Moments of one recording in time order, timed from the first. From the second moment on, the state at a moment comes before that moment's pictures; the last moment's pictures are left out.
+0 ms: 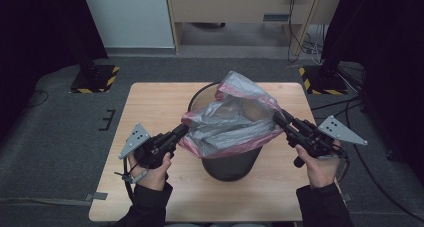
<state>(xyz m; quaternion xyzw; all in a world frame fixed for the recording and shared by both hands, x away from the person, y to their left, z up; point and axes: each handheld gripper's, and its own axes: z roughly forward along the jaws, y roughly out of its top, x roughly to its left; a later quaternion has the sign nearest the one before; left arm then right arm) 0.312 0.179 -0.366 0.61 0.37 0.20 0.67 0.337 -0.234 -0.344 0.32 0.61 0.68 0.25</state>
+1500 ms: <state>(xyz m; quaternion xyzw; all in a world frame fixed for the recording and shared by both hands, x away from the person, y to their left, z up) 0.329 0.173 -0.333 0.60 0.34 0.15 0.71 0.364 -0.235 -0.335 0.33 0.62 0.64 0.30</state>
